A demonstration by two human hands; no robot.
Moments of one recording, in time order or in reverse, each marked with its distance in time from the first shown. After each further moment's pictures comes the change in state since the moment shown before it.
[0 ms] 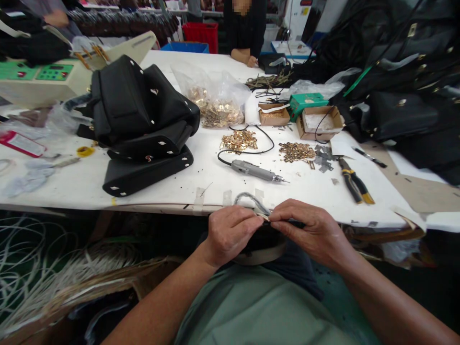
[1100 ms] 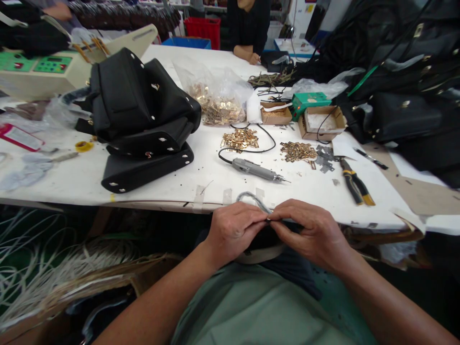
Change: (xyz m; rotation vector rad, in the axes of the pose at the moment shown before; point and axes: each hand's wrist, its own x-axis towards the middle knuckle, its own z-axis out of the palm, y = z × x) left_hand 0.014 0.008 -0.002 -0.170 -0.062 -0.201; right_hand 0.005 -0.006 0.004 -0.215 0.056 -0.141
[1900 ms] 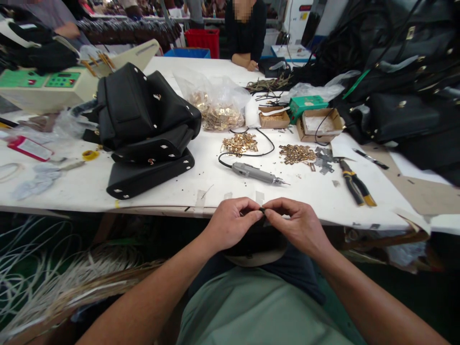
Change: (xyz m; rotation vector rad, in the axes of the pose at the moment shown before) left_hand 0.022 -0.006 -0.008 -0.343 -0.255 -0.684; right_hand 0.005 0.015 0.026 0.291 0.107 0.510
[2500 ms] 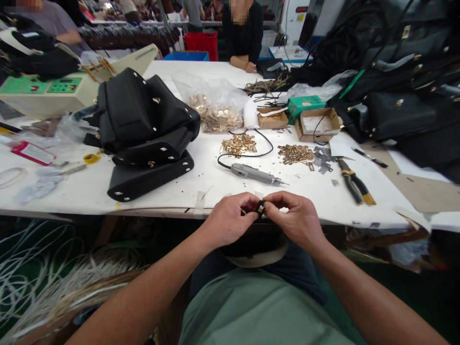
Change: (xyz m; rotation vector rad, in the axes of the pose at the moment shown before) left_hand 0.007 0.010 -0.008 0.108 -0.116 0.028; right_hand 0.010 -0.002 0.003 0.000 0.140 -0.063
